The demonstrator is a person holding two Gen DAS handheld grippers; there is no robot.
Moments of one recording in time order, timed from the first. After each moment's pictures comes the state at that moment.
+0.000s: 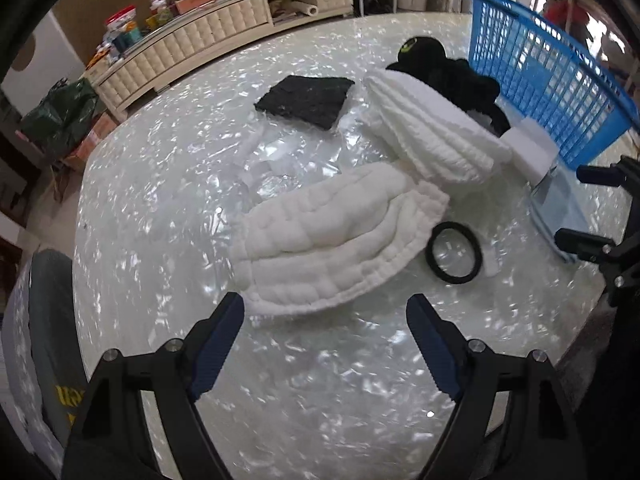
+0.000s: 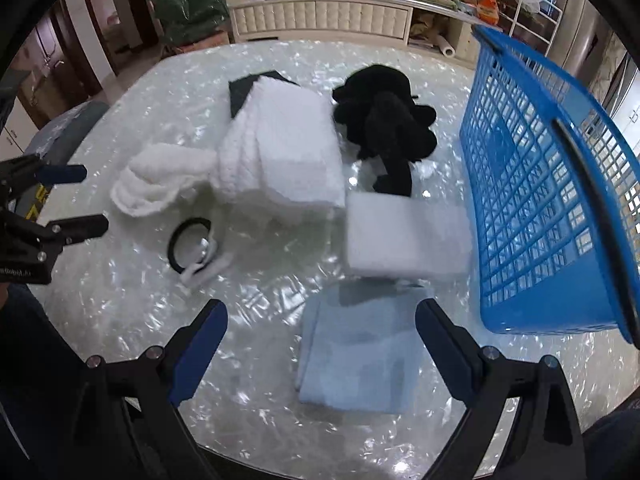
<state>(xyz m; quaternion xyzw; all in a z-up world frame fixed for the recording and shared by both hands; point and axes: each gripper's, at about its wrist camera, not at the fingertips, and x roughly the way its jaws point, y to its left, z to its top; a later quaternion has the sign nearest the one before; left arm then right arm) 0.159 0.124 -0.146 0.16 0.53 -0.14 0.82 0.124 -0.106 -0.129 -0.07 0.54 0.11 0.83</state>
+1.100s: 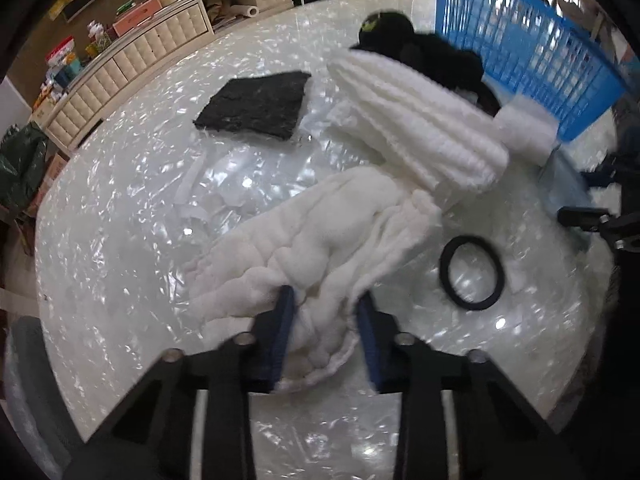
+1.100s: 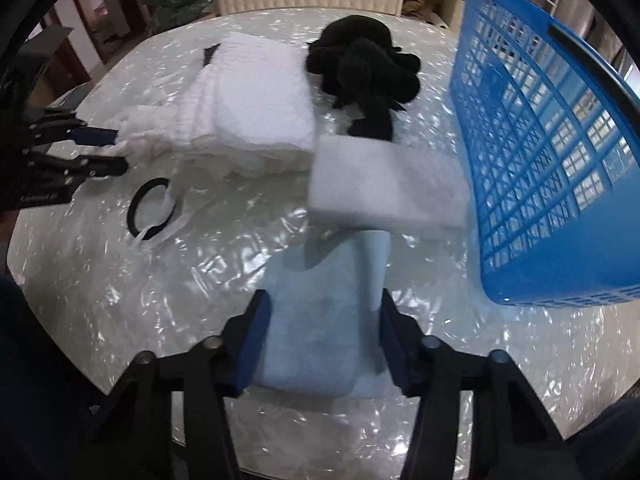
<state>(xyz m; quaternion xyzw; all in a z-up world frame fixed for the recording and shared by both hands) 0.201 0.115 -0.173 0.18 0.53 -0.24 0.79 0.108 -0.139 -0.167 -0.07 0.57 0.10 0.81</state>
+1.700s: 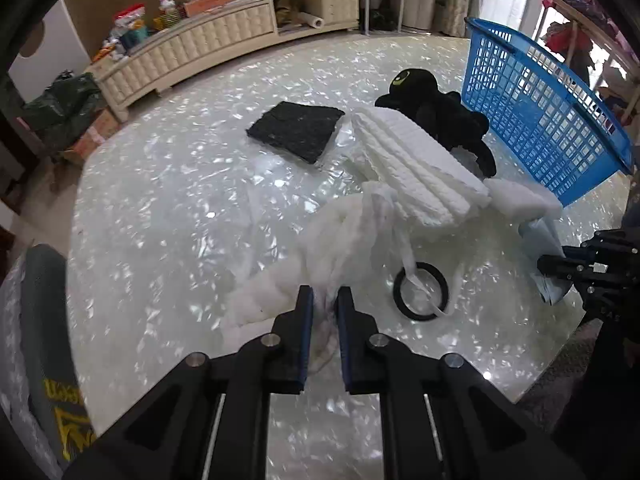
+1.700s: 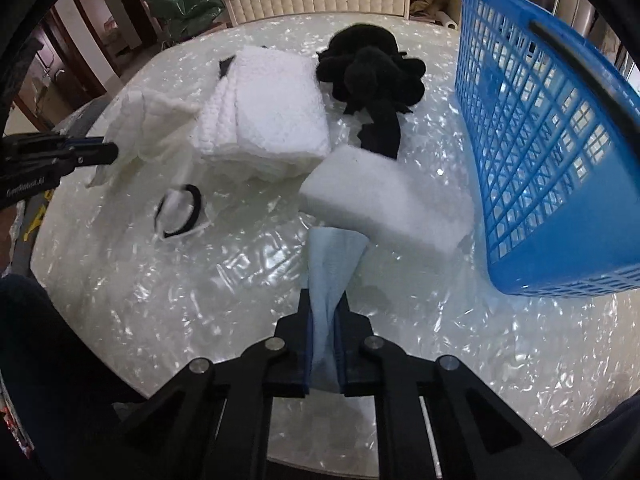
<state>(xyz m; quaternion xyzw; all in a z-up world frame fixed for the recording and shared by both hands) 0.154 0.107 -0.122 0.12 0.52 -0.13 0.84 0.097 -0.144 -0.152 -0.03 0.57 0.13 0.81</state>
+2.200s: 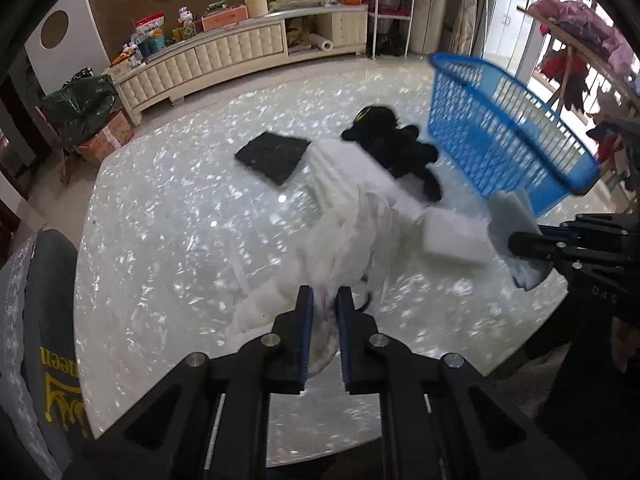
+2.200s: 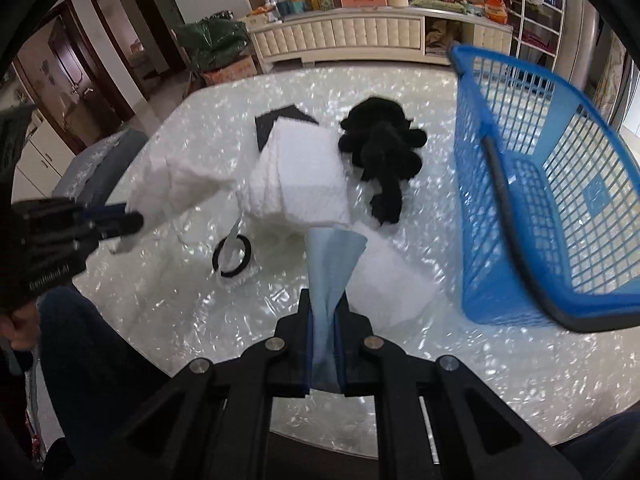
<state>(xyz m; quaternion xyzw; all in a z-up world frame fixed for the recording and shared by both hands) 0.108 0.064 -0.073 0.08 0.49 -0.12 0.86 0.094 -0.146 -0.086 -0.01 0.52 0.17 0.84</state>
